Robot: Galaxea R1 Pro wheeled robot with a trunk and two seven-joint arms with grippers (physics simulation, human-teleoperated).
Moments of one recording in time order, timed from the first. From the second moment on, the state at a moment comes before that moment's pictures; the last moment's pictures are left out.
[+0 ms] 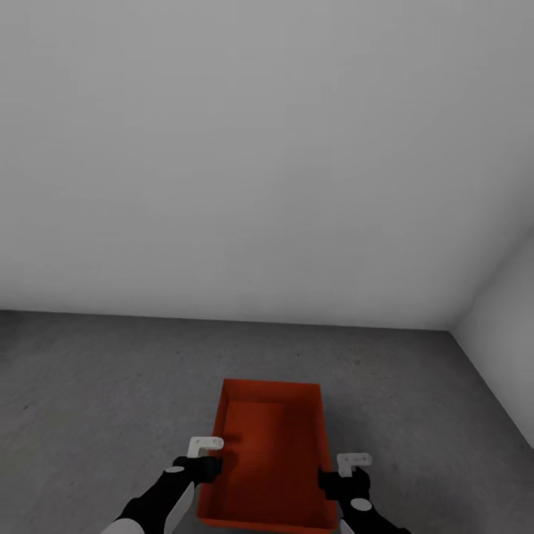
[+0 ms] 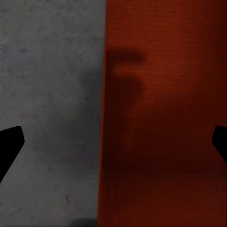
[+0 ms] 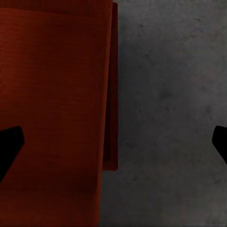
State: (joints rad) left arm -0.53 -0.09 -0.09 -0.36 0.07 0.14 0.07; right arm -0.46 0.03 0.54 -0.34 -0.43 -0.10 -0.29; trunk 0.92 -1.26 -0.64
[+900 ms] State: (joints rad) left arm -0.53 -0.09 -0.09 -0.36 0.07 0.14 0.07; right arm -0.46 0.03 0.54 -0.34 -0.43 -0.11 -0.31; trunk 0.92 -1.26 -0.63
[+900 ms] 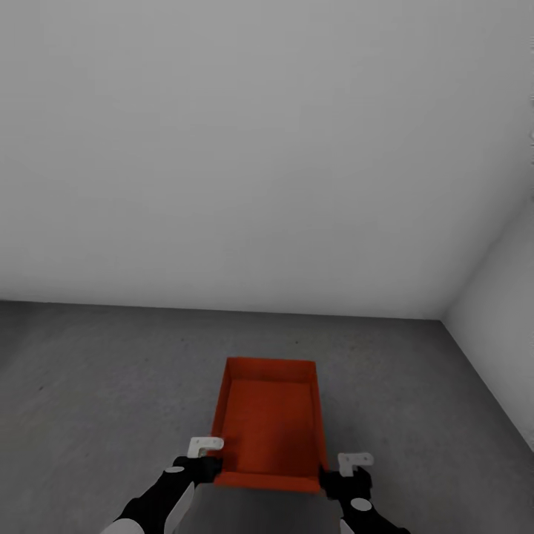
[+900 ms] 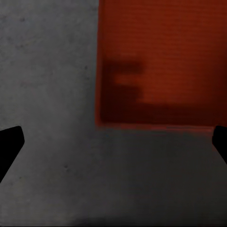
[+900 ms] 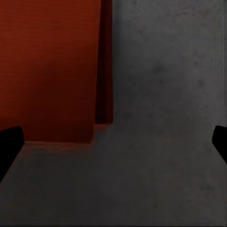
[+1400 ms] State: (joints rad) left arm -0.53 -0.09 -0.09 -0.36 0.07 0.14 0.07; right arm -0.46 0.03 0.54 -0.36 -0.43 -0.13 -0.41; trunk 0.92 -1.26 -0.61
